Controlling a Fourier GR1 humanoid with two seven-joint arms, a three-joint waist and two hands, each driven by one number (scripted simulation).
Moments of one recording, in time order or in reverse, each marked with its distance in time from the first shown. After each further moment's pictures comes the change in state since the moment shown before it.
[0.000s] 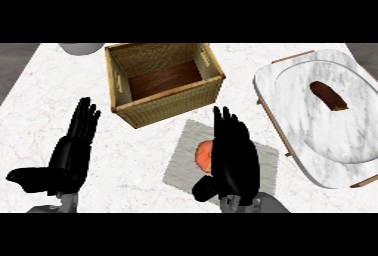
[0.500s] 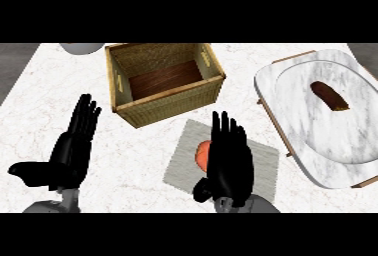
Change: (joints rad) left arm -0.026 -0.013 0.021 0.018 -0.012 -0.015 0.012; right arm 0.022 0.001 0.042 0.066 0.066 -0.040 -0.006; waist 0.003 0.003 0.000
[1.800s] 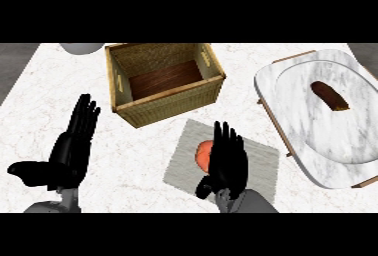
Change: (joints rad) left arm 0.007 -0.037 0.040 -0.005 -0.039 -0.043 0.018; right arm 0.045 0.004 -0.011 0.204 -0.045 -0.121 -0.071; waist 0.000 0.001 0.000
